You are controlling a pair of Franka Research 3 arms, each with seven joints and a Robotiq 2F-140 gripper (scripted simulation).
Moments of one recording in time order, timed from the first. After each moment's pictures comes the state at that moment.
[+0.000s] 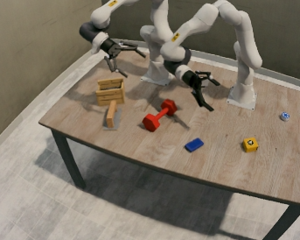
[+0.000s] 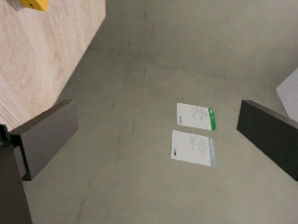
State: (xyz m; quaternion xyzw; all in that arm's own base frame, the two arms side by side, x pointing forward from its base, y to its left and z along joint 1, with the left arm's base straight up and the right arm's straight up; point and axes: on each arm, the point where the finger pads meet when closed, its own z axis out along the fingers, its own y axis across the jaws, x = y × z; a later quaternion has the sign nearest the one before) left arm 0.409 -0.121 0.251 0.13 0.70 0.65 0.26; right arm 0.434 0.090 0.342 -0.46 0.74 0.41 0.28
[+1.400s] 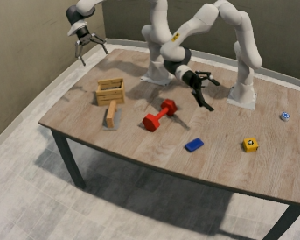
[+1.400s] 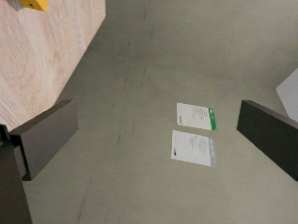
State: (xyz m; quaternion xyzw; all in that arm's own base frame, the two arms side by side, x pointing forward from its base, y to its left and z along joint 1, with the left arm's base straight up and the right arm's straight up) left arm 0.409 -0.121 0.251 0.13 0.70 0.65 0.26; right arm 0.421 -0.178 0.341 -0.46 0.82 0.22 0.26
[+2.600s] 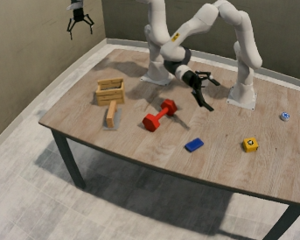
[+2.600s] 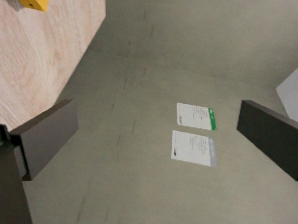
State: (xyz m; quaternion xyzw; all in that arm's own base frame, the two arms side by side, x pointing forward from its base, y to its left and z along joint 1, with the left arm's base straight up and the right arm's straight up) left arm 0.409 -0.121 0.251 0.13 0.70 0.65 0.26; right arm 0.205 -0.470 0.375 -0.42 0.90 0.04 0.11
